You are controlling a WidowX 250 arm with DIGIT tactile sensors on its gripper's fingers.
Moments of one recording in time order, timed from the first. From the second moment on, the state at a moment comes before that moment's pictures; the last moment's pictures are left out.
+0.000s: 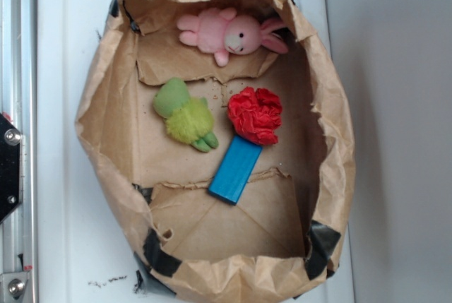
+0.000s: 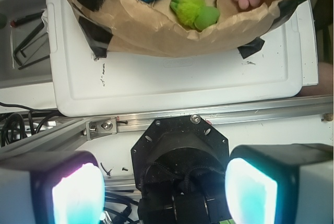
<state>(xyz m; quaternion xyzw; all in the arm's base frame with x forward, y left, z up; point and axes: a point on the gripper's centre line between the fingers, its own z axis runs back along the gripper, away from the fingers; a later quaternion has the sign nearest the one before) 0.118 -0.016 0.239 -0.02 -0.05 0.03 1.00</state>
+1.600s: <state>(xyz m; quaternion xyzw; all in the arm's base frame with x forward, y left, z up) 0.316 0.052 0.158 0.00 -0.15 0.32 0.93</state>
